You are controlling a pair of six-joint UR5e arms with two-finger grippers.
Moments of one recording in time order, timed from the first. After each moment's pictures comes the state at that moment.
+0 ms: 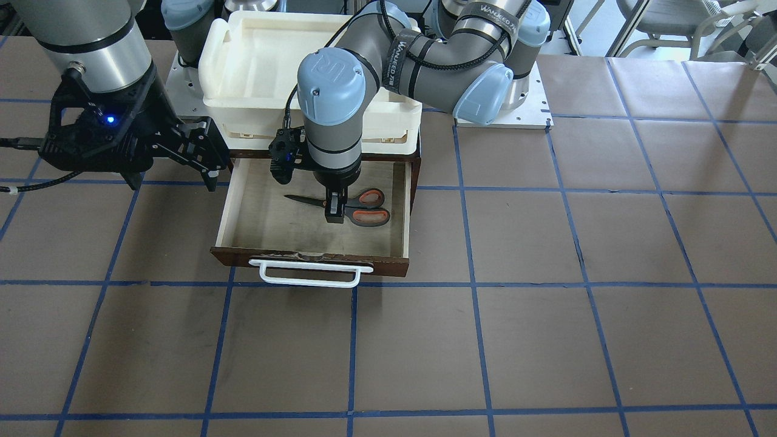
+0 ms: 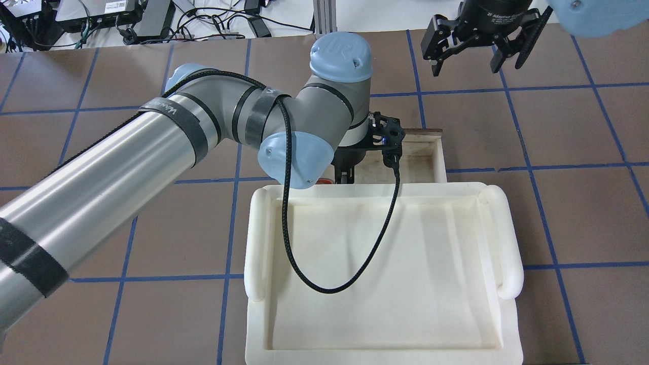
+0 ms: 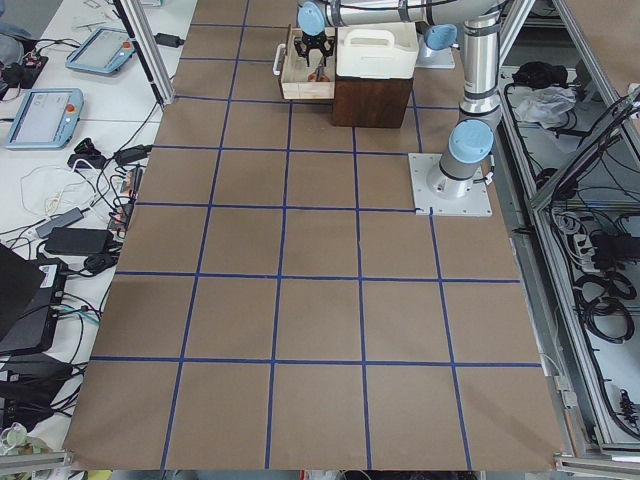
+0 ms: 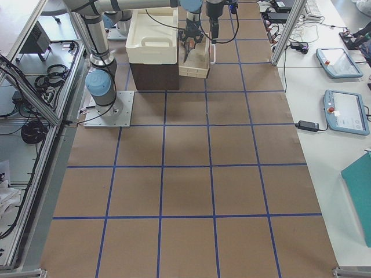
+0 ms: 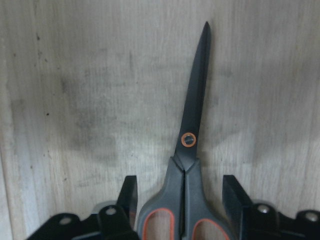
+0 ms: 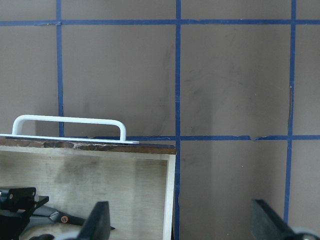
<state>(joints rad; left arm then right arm) -2.05 -1.92 -1.58 -1.30 1.51 1.15 1.61 -1.45 1.40 -1.59 -1.58 0.03</state>
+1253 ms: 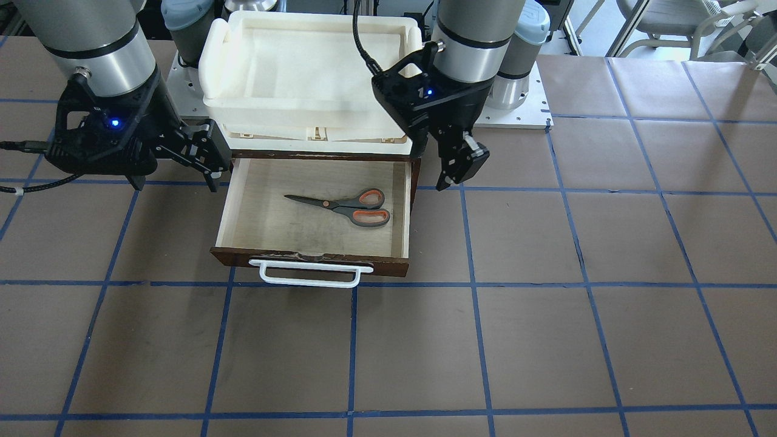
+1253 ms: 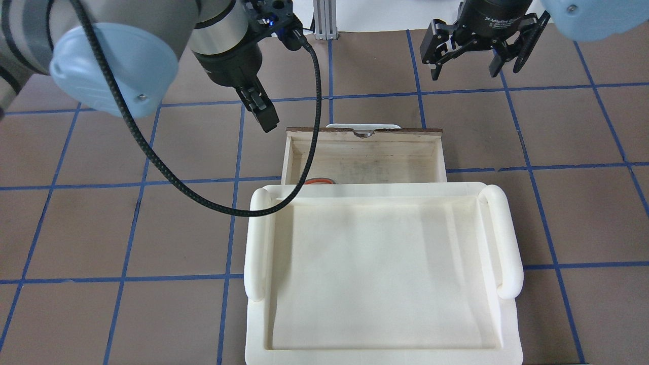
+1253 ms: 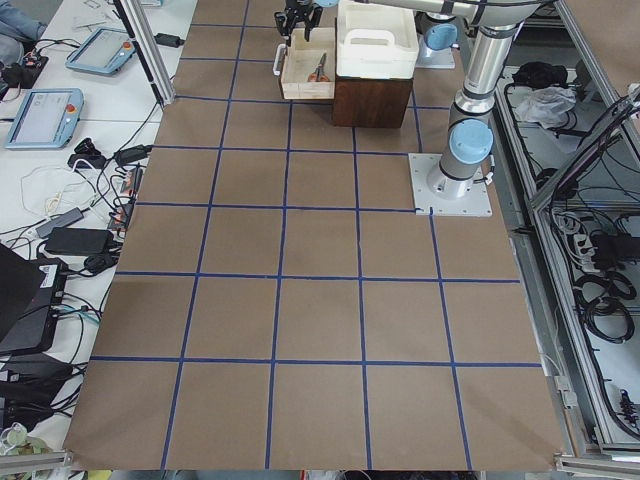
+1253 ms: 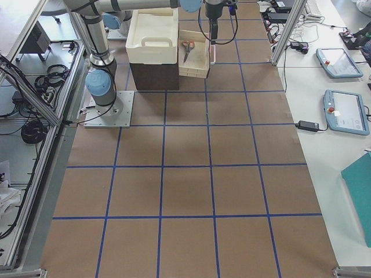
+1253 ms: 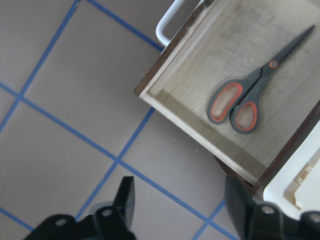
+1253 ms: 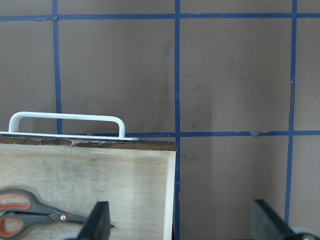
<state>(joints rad) -1.78 -1.65 -1.47 -1.52 1.53 0.66 1.61 -1.45 1.41 -1.59 -1.58 0.04</state>
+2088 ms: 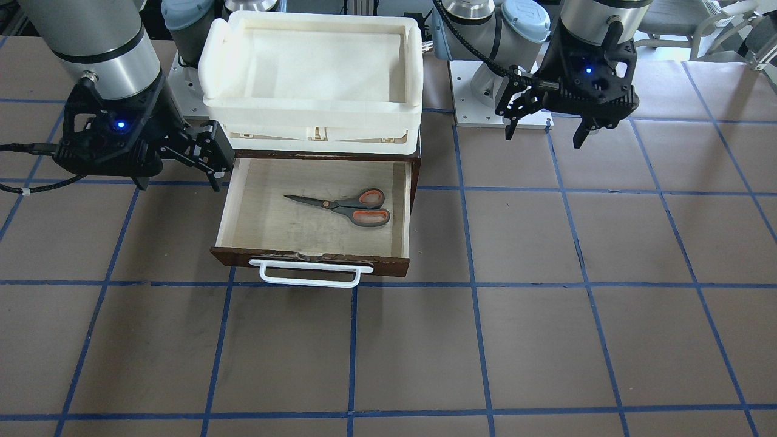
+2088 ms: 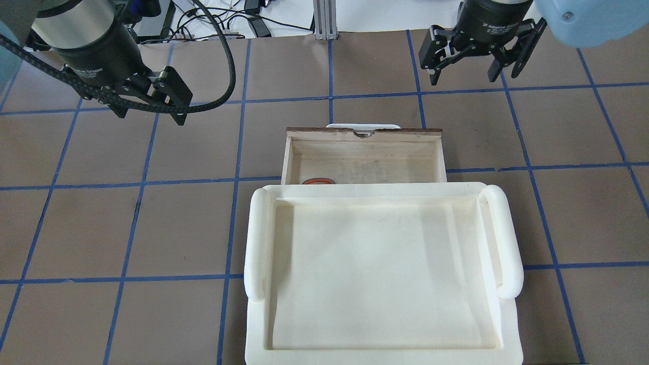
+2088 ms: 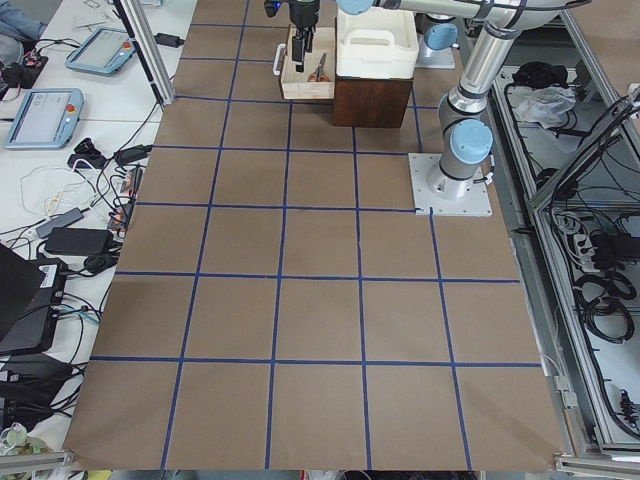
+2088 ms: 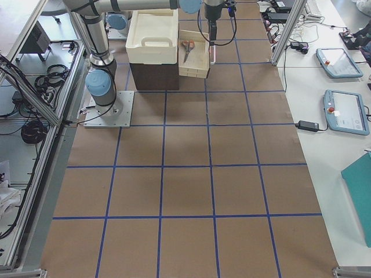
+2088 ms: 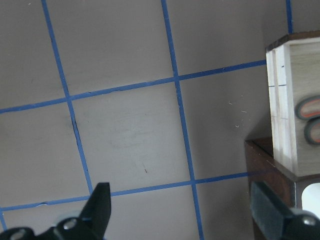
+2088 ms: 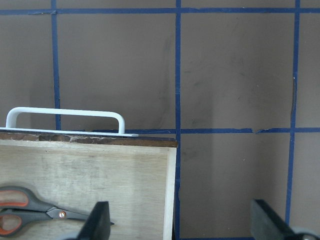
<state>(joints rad) -1.56 -1.53 -1.51 -1.63 1.60 0.14 1.62 -1.46 1.42 -1.60 -1.58 0.04</state>
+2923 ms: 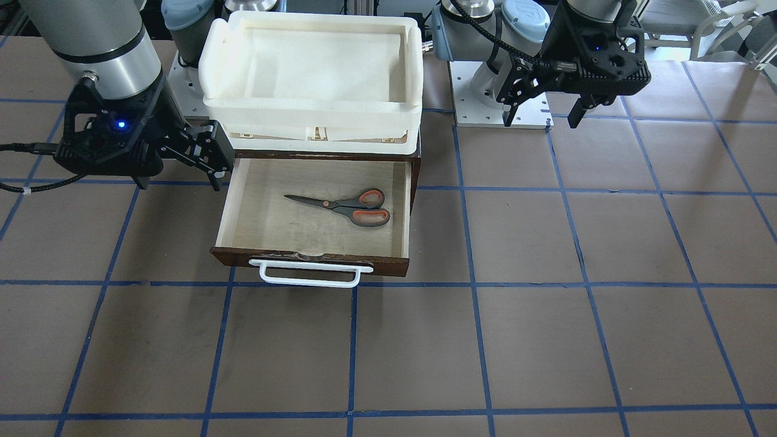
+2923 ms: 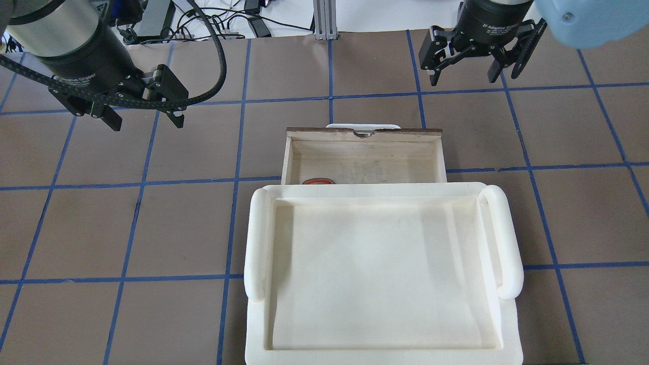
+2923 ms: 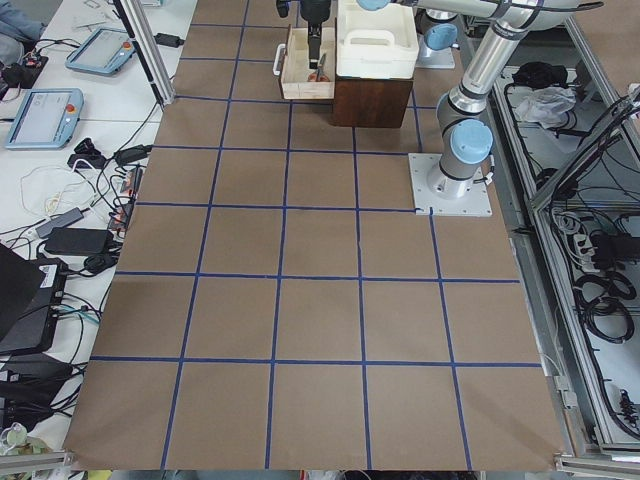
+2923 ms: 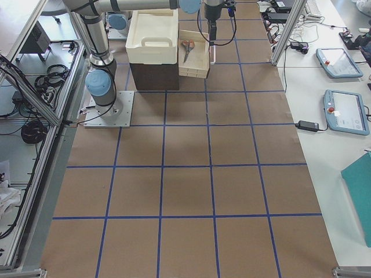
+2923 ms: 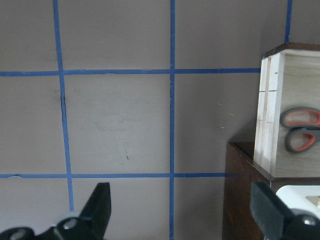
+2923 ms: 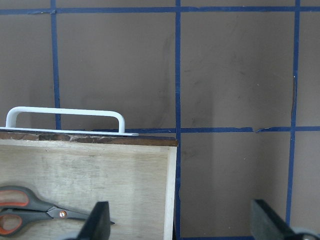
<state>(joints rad) -1.55 -1.49 -1.53 -1.66 1.57 0.01 1.62 -1.46 1.42 -1.59 -1.58 0.04</state>
